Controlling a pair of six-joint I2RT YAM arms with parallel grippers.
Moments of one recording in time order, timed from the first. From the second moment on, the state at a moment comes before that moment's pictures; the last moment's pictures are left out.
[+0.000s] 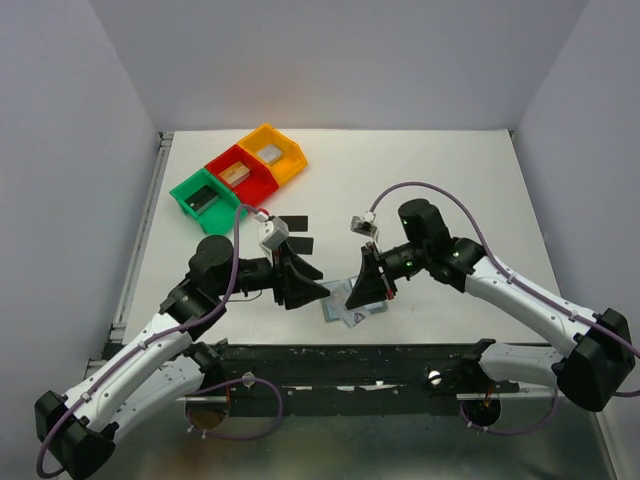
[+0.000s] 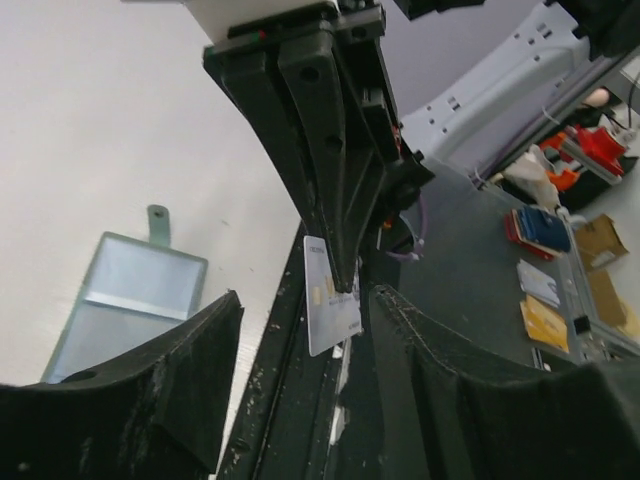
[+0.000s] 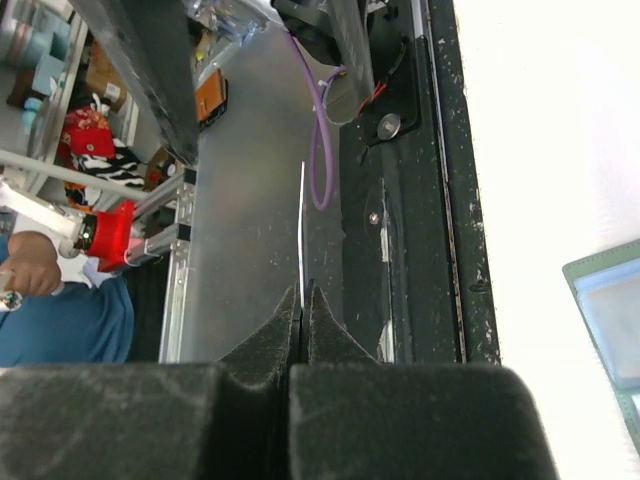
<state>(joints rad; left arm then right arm) -0.67 0.70 0.62 0.05 0.69 -0.44 0.68 1.17 0.87 -0.30 -1.09 0.25</state>
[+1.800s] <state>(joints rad) -0.55 0.59 0.27 0.45 0.43 -0.81 0.59 0.89 0.76 -0.06 -0.57 0.52</state>
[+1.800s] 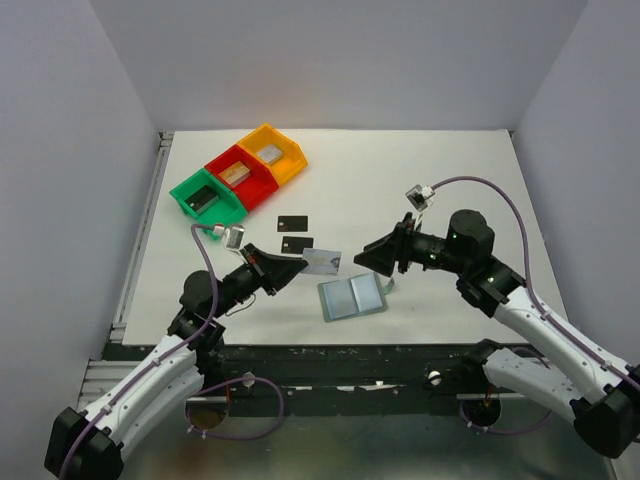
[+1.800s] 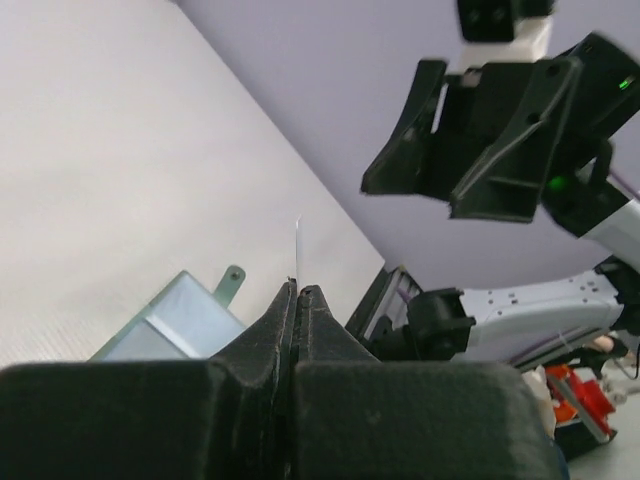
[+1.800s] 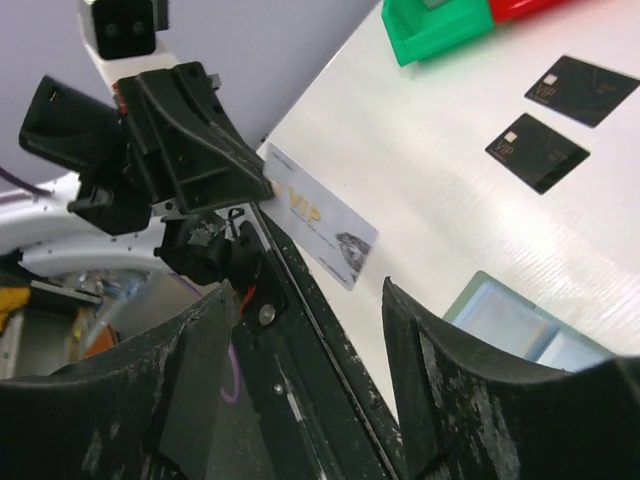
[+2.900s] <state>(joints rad) -0.54 0.65 0.10 1.01 0.29 -1.05 0.59 1.15 0.61 0.63 -0.83 0.93</state>
